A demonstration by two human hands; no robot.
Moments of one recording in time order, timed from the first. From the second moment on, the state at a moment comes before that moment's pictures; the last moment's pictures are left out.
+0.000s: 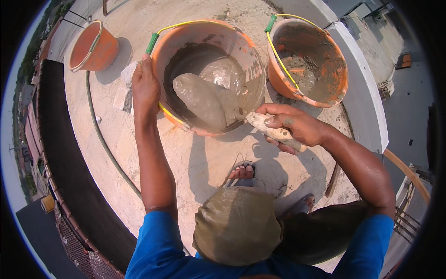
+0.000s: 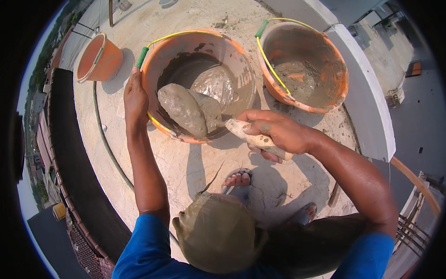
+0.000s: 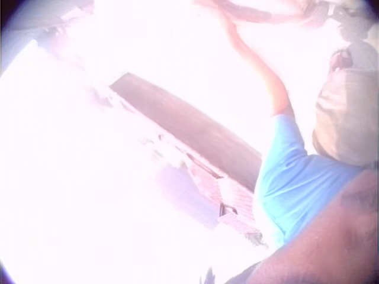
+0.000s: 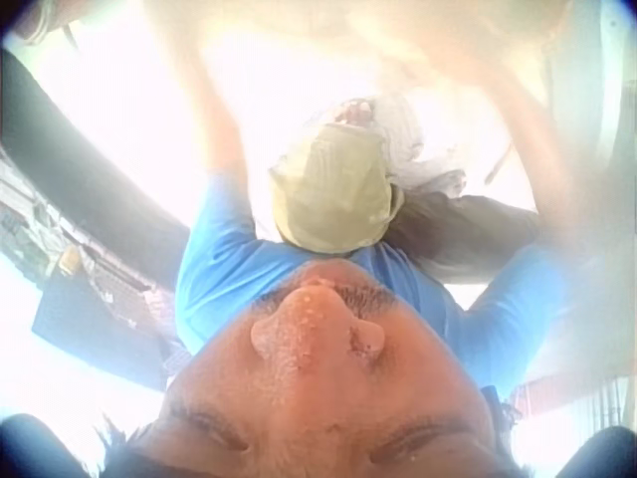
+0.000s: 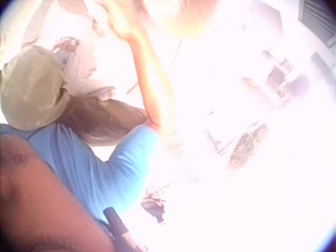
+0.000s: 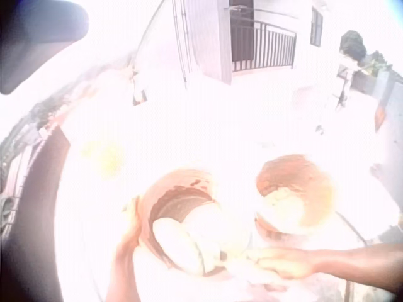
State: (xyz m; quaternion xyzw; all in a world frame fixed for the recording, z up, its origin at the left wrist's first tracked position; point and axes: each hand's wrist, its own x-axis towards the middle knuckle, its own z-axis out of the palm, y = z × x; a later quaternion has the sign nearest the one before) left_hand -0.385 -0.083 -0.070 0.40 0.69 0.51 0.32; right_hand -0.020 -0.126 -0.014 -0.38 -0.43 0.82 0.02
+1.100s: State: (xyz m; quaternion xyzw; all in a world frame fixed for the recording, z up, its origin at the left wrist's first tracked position) left_hand -0.384 -0.078 -0.009 0.67 0.72 0.18 0.02; right_hand 0.627 -0.448 -0.142 -0.84 -0.48 0.23 0.09
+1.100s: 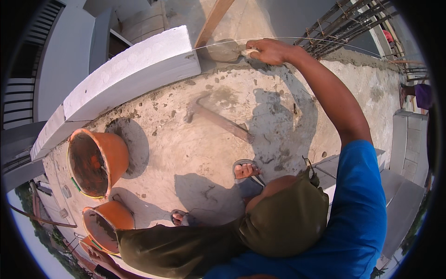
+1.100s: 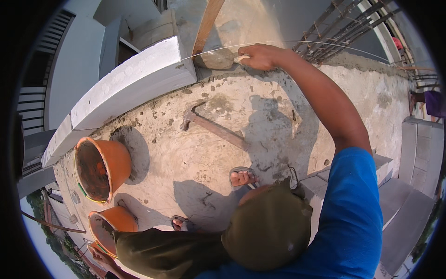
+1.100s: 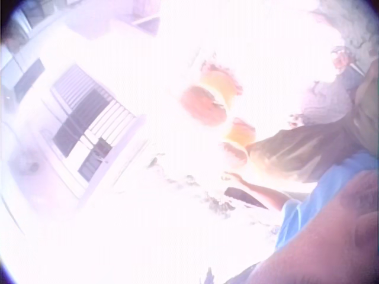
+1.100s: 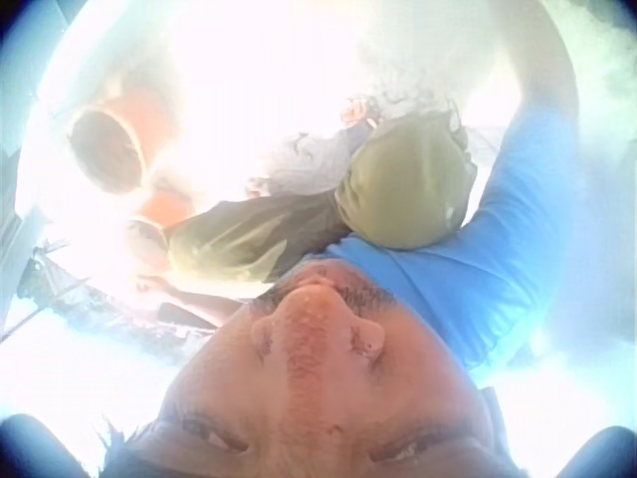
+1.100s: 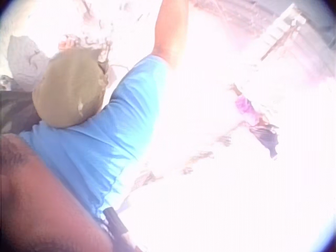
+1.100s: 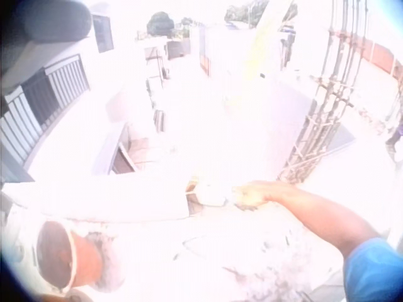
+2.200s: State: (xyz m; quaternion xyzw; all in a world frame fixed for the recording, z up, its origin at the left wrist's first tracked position) left_hand -0.266 -0.072 -0.004 0.73 0.67 0.13 -0.08; right_hand 0.639 -0.664 -0.164 -0.94 -0.34 0.03 -0.07
